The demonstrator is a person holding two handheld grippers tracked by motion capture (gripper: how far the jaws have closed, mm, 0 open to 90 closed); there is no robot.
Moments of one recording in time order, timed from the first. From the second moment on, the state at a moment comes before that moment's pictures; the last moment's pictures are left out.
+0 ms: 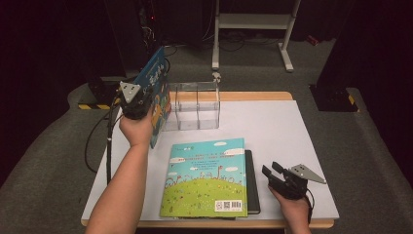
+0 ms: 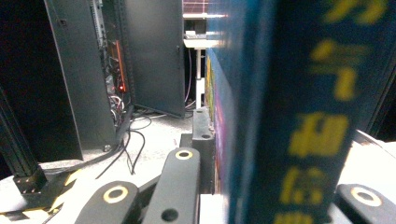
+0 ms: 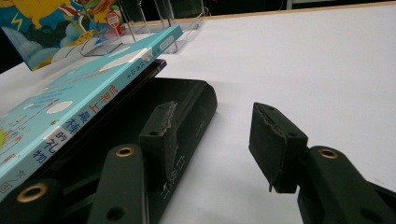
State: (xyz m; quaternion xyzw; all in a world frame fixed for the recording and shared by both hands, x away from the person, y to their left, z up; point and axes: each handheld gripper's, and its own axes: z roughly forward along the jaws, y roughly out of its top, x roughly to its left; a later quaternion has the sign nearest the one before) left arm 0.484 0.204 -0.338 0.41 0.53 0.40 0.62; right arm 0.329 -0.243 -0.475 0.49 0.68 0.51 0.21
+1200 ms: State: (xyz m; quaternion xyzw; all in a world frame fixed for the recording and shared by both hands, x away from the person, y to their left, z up) left arm 0.450 0.216 -0.365 0.43 0.54 0.38 0.61; right arm 0.326 -0.241 -0.475 0.48 0.68 0.51 0.21
